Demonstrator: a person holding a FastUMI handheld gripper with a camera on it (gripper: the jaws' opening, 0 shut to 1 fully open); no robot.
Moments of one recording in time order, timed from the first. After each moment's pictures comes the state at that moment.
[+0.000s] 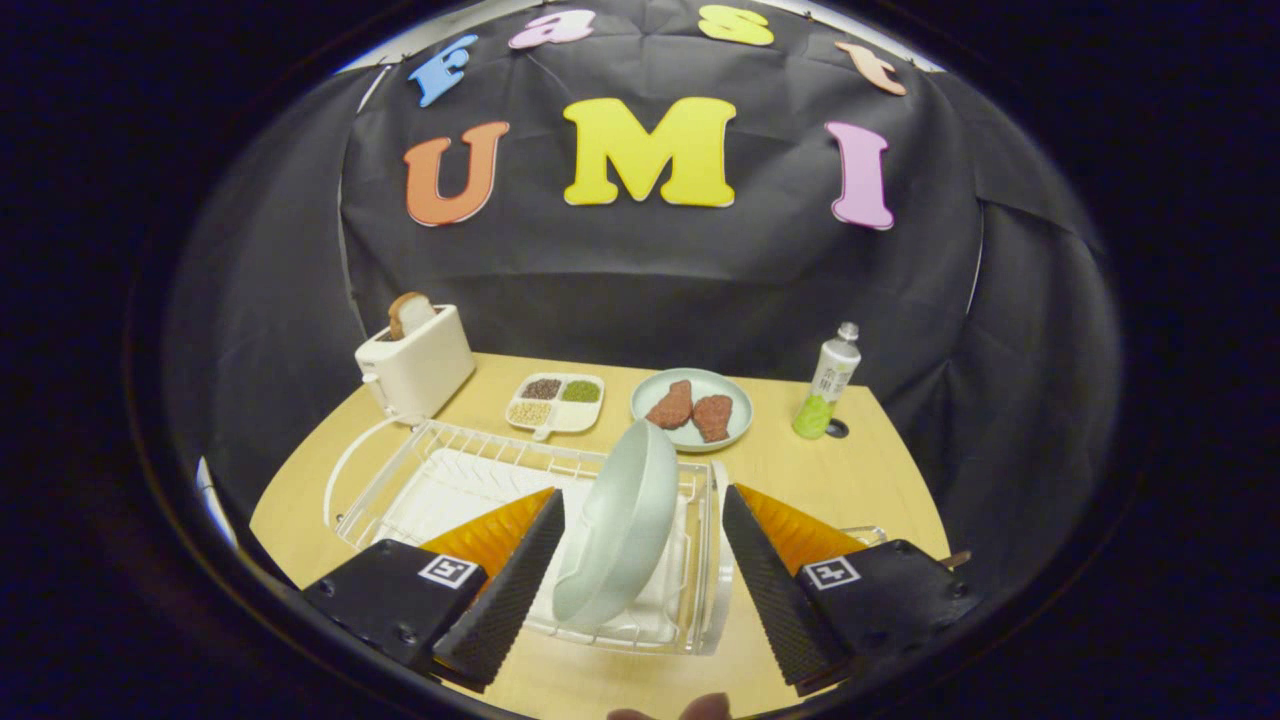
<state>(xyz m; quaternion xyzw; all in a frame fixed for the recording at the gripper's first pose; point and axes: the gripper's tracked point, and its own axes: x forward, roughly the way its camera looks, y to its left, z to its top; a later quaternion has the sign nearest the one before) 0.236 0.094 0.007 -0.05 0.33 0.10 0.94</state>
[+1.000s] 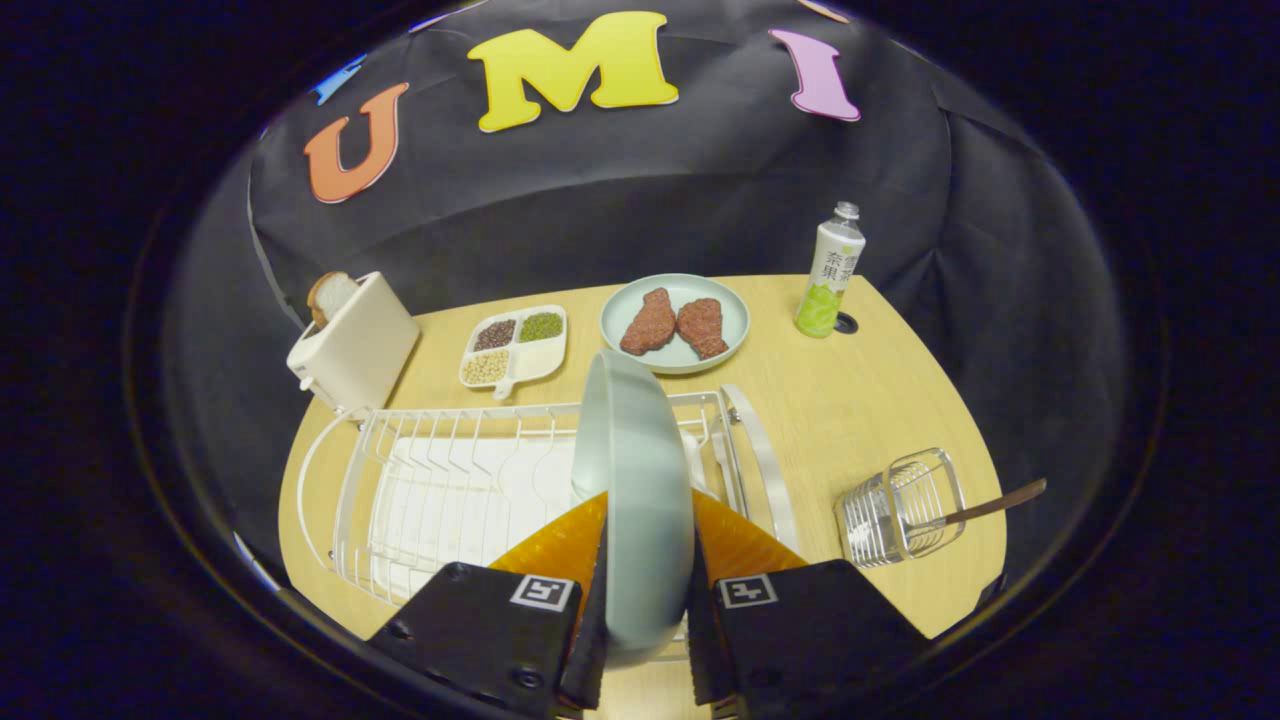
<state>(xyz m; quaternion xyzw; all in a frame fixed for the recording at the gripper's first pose) 0.261 0.102 -0.042 0.00 0.44 0.01 0.90</state>
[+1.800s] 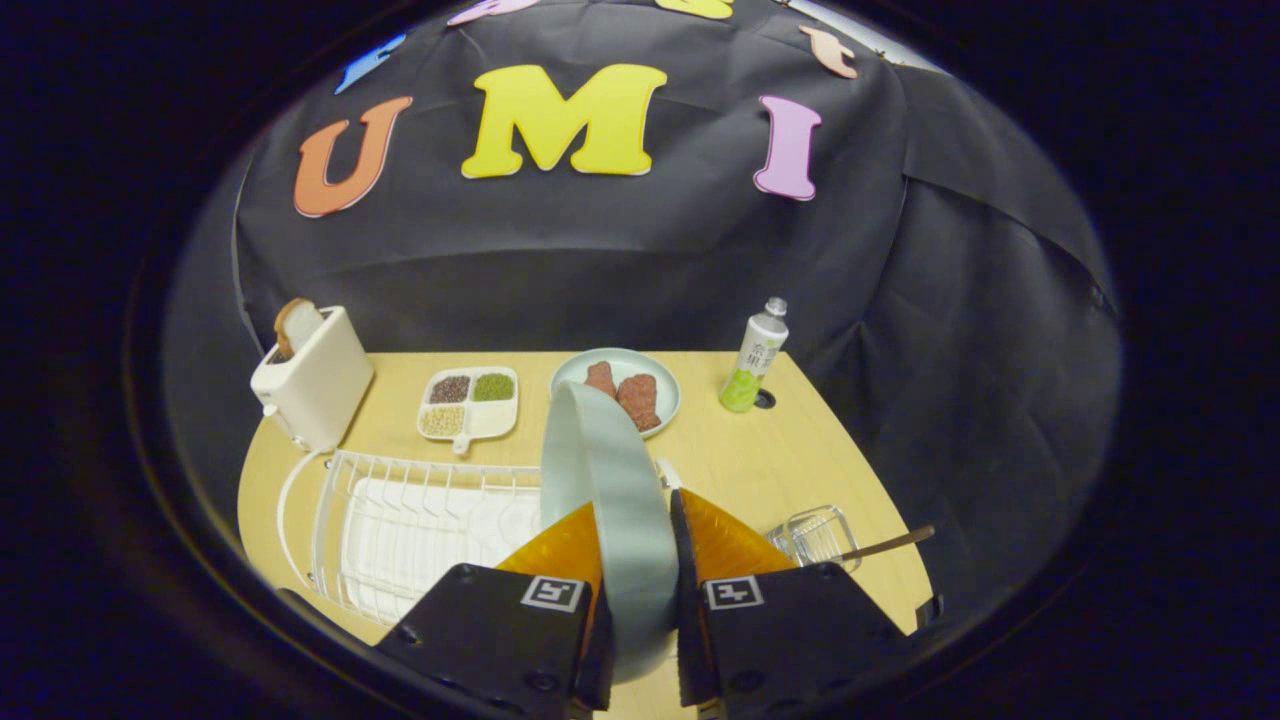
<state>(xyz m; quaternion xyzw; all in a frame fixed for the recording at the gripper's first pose) 0.258 0.093 0.047 -0.04 0.34 -0.07 0.94</state>
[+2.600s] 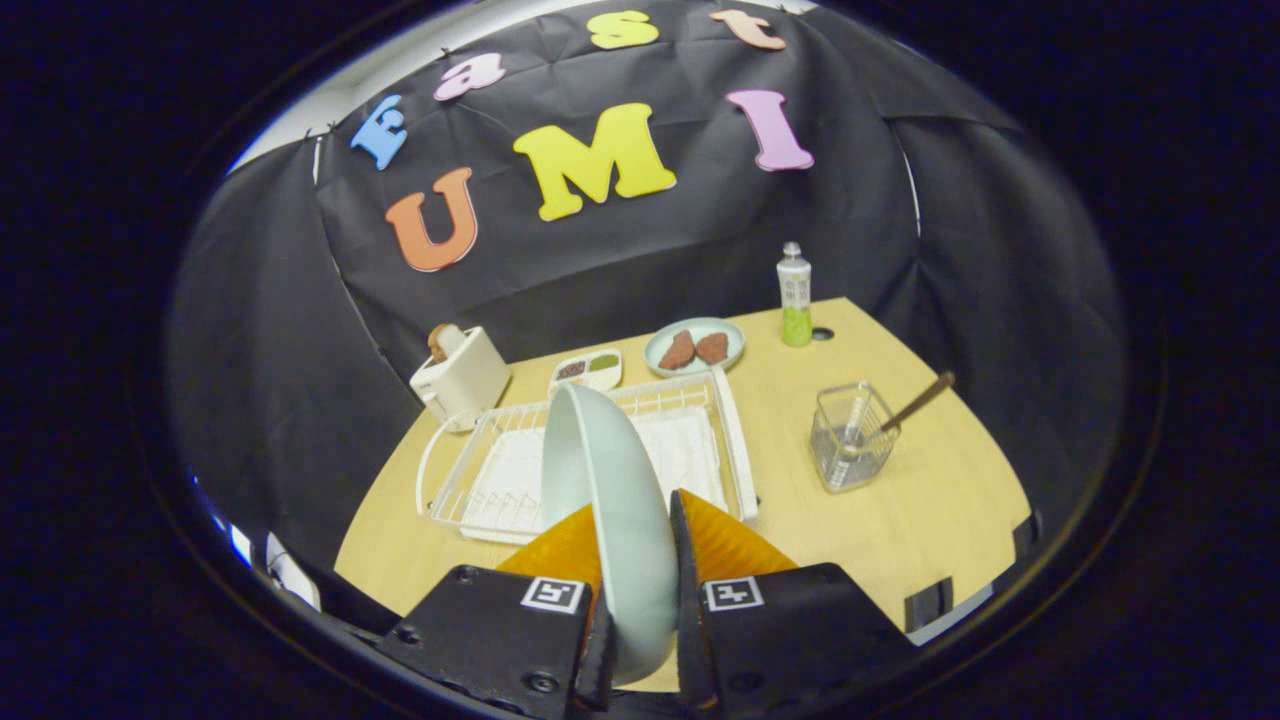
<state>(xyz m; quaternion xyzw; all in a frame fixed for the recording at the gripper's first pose) 0.068 0.068 -0.027 0.12 0.34 0.11 0.93</state>
